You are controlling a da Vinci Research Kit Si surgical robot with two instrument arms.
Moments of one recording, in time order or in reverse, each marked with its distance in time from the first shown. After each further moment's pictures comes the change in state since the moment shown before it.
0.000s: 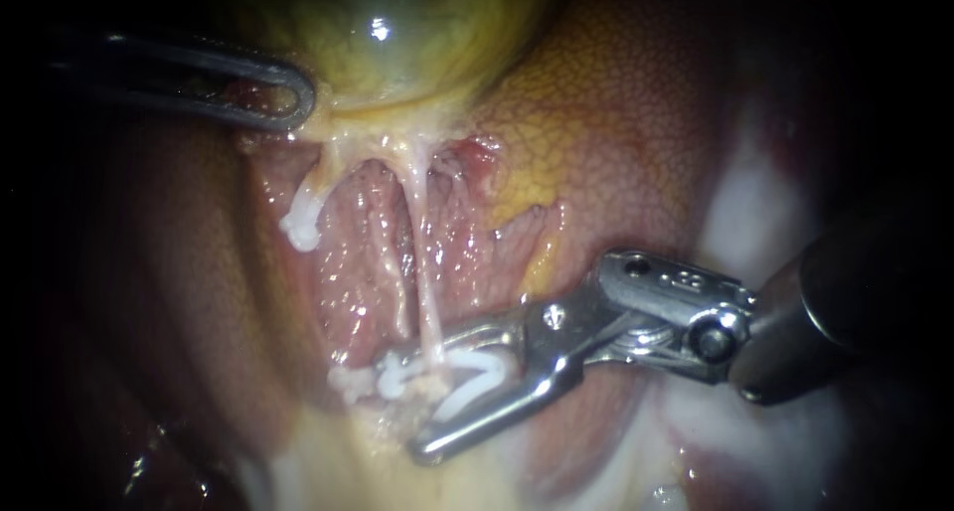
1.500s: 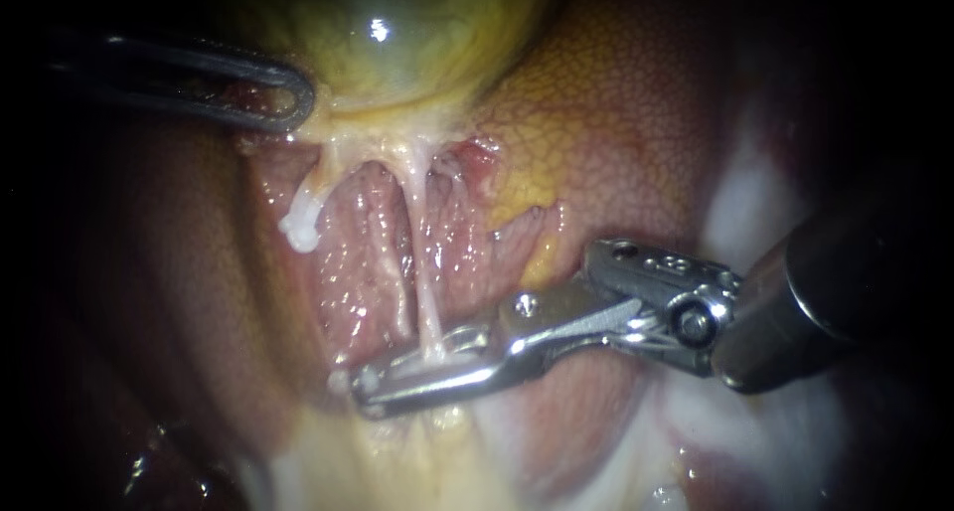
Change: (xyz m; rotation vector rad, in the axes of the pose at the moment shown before) right arm 0.000 0.000 0.000 -0.174 -0.079 0.139; left arm 0.000 0.000 0.000 -0.001 0.000 0.000
